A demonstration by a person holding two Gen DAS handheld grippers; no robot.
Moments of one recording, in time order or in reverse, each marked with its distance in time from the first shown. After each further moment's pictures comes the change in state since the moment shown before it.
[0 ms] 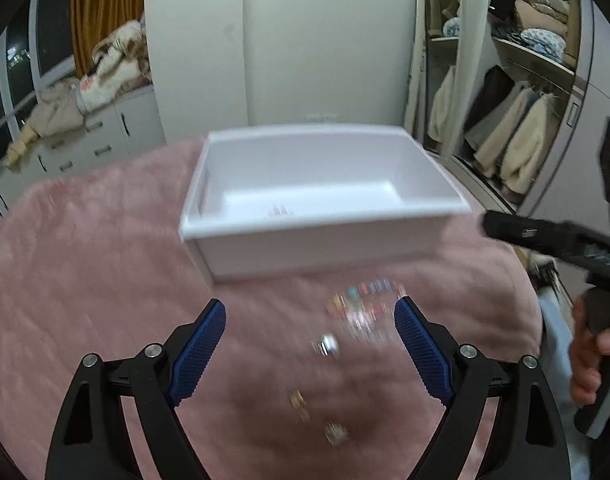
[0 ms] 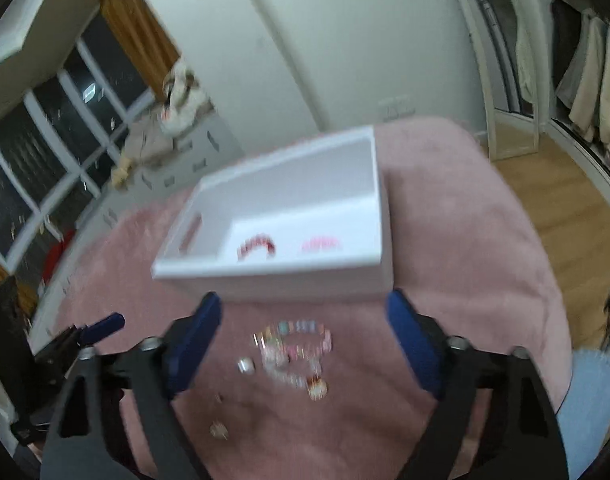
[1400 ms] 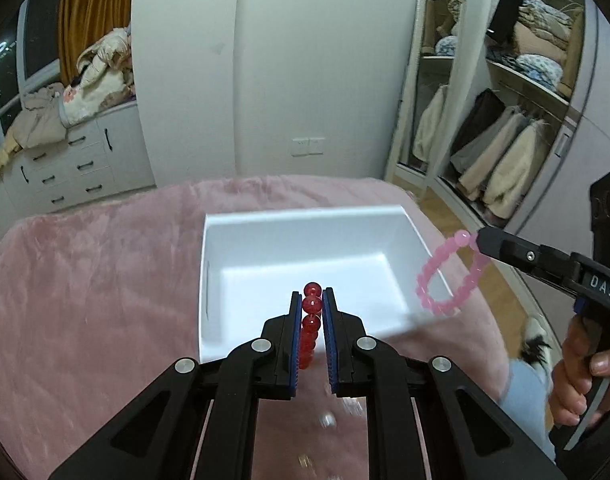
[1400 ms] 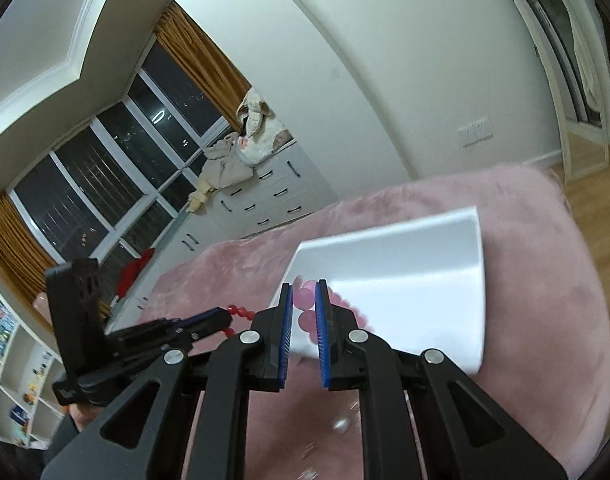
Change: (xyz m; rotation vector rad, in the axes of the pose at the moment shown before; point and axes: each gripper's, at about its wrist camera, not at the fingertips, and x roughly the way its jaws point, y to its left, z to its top) left arm -0.005 0.032 0.136 -0.011 -0.037 -0.054; right arm -0.020 0.012 0.122 0.038 -0.122 0.295
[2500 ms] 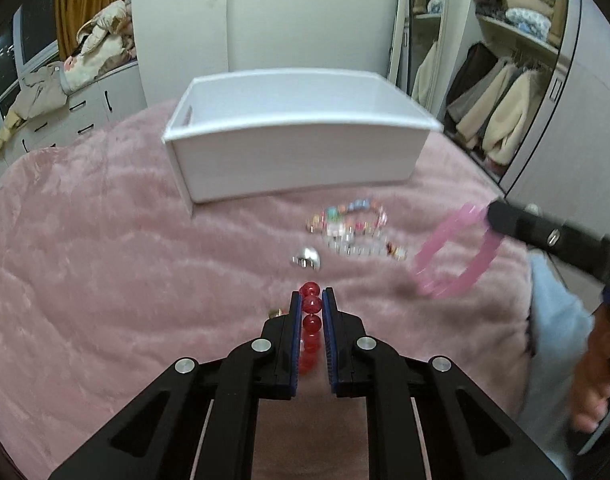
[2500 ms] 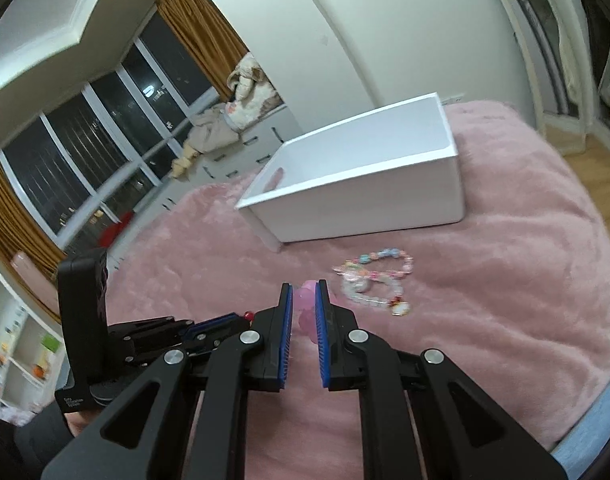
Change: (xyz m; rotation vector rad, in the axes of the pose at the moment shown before) left arm -0.012 -0.031 -0.187 0.022 0.095 -0.009; right arm -0.048 0.019 -0.184 -0.023 0.055 -0.013
